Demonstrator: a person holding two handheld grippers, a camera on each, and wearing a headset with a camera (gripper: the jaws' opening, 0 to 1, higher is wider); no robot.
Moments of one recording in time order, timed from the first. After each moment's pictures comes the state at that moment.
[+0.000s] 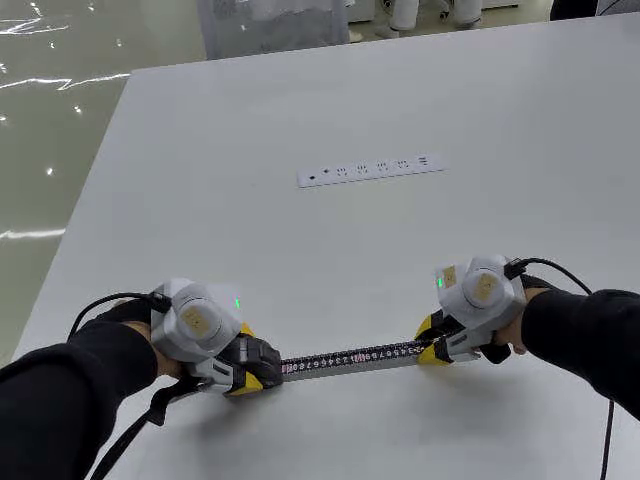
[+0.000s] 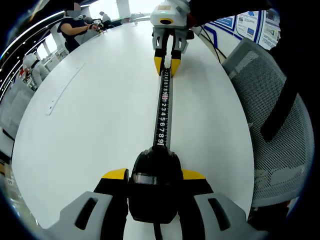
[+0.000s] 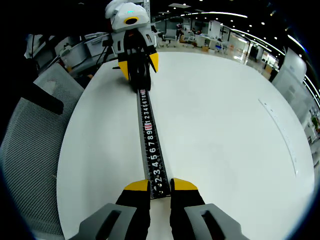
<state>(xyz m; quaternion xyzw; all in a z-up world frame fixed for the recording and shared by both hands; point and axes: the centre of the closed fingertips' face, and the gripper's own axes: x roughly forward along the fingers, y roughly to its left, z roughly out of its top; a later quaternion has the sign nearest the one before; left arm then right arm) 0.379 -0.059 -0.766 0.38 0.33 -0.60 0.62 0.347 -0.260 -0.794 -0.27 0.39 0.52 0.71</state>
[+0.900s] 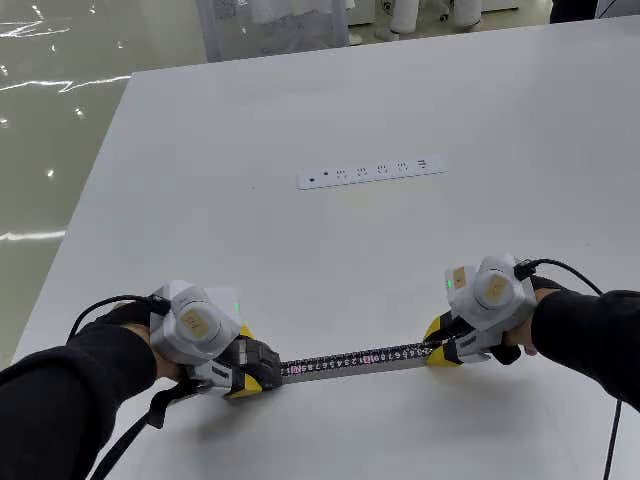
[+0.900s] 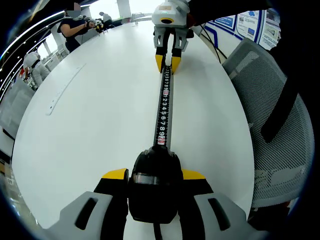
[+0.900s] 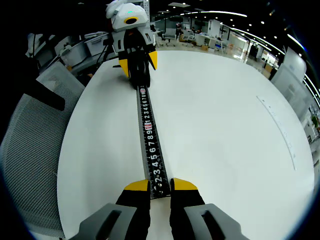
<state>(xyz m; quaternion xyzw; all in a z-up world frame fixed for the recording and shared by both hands) 0.380 -0.059 -0.766 0.38 0.33 -0.60 0.62 0.344 -0.273 -0.793 -0.27 0.39 0.52 0.71</state>
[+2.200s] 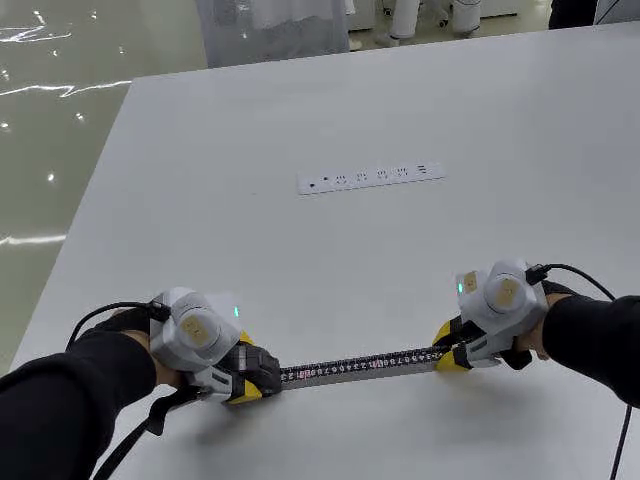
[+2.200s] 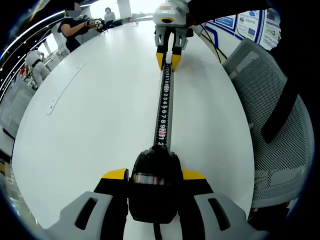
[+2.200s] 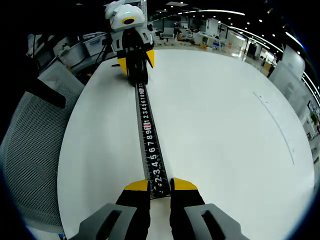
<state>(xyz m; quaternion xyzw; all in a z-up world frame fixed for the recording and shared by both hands) 0.380 -0.059 -0.766 0.38 0.33 -0.60 0.62 0.341 -0.286 -0.792 -0.27 0.40 0.51 0.71</state>
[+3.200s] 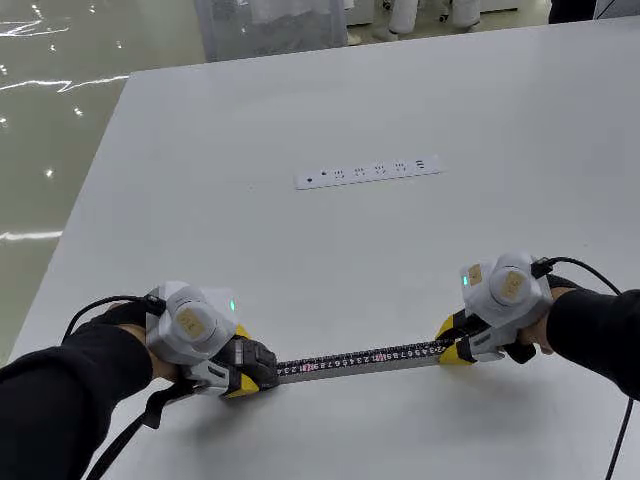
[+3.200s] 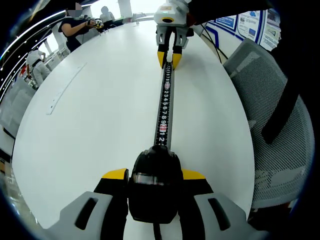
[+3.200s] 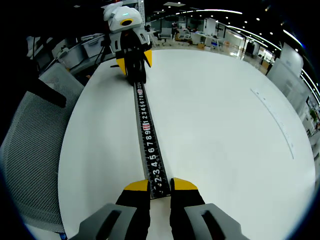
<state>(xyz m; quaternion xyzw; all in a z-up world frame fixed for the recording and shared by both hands) 0.380 -0.059 -0.766 0.38 0.33 -0.60 0.63 0.340 -0.293 -0.793 -0.26 0.40 0.51 0.71</state>
